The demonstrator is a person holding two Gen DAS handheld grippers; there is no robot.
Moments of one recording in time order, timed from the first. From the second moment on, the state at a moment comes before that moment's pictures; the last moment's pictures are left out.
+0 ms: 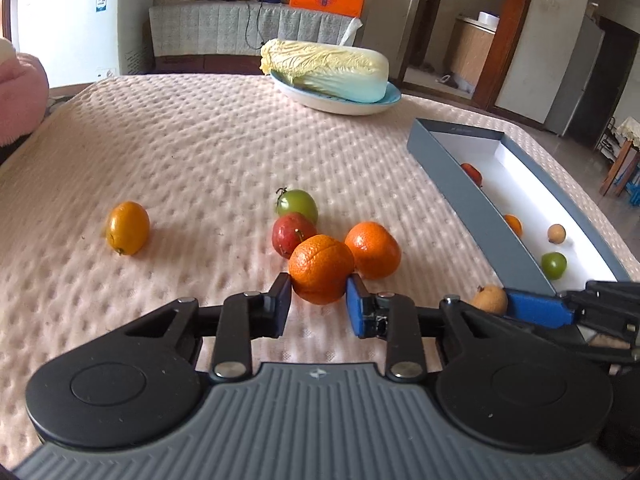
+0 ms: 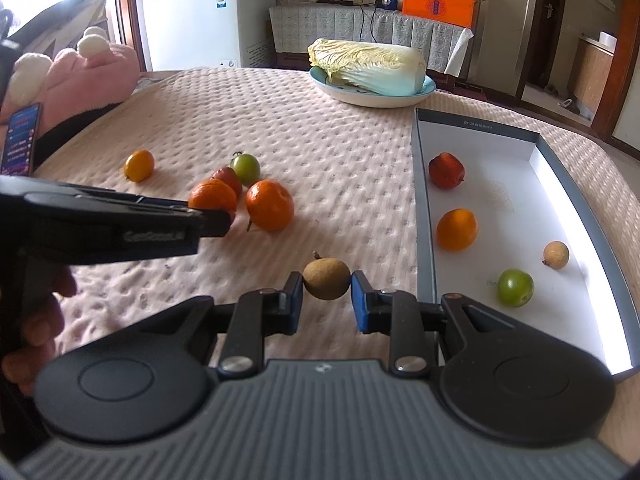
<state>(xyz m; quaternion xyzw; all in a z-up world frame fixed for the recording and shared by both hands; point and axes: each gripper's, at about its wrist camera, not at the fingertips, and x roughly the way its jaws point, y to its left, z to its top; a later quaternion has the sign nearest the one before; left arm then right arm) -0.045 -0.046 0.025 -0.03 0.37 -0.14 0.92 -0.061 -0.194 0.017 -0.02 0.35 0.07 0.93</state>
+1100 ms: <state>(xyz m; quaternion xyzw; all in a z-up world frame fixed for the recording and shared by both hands) -0.068 -0.062 0.051 0.03 0.35 -0.11 0.93 -0.081 -0.242 0.043 0.03 0.29 0.06 0.95</state>
